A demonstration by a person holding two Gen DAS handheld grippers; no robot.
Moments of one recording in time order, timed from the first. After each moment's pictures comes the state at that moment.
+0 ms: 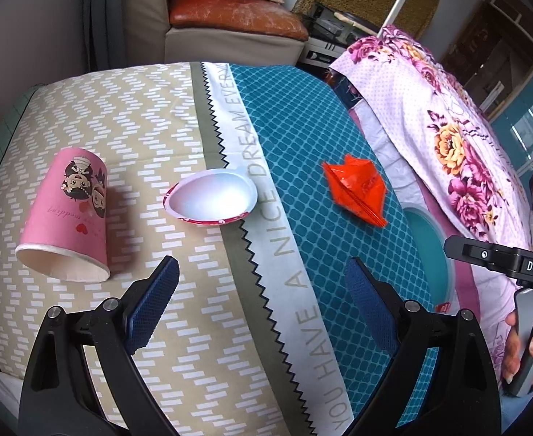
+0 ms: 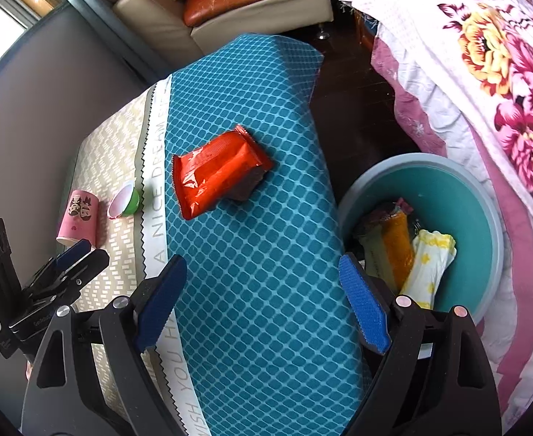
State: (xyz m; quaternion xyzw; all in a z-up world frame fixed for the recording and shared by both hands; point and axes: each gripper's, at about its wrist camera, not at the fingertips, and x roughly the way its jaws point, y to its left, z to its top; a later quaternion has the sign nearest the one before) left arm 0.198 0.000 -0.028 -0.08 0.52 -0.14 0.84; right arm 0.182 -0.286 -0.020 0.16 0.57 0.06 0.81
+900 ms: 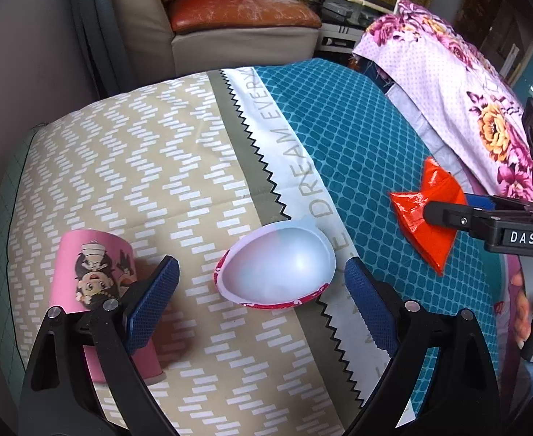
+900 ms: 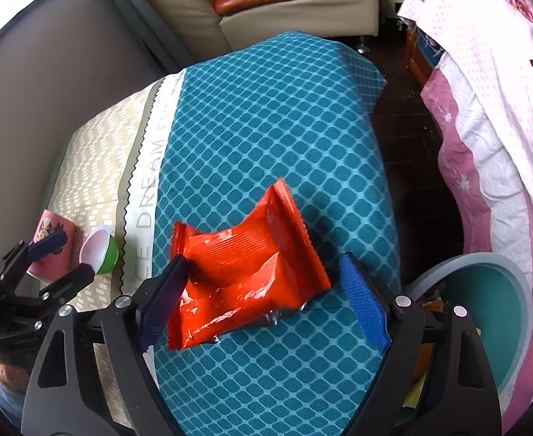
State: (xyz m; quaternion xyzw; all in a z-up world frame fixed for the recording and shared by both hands) left arm 0.264 0.002 -0.054 0.02 0.52 -0.11 0.85; right arm 0.282 -0.244 -0.066 0.09 0.56 0.12 0.82
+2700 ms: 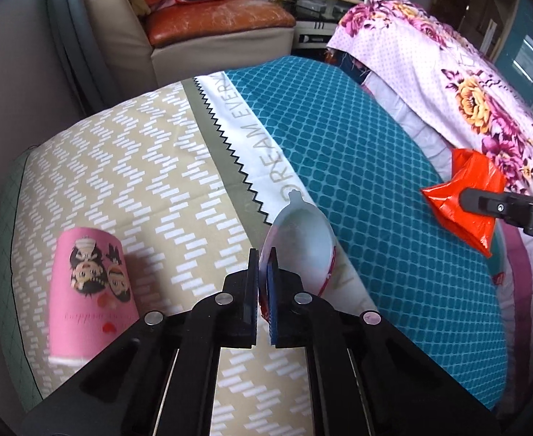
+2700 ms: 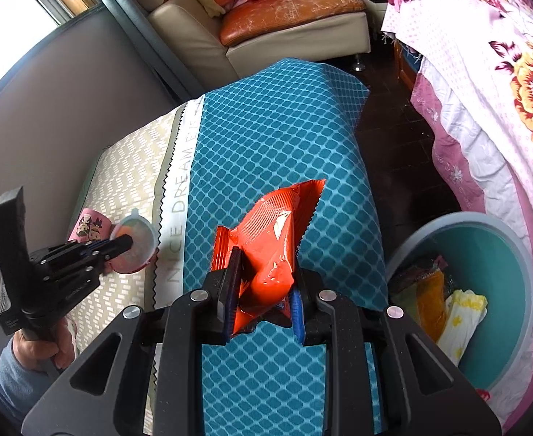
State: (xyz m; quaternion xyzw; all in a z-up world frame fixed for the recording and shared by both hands) left arm 0.232 -0.009 -0.040 0.05 0.51 -0.14 0.85; right arm 0.221 -0.272 -0.035 0.14 0.50 0.12 0.84
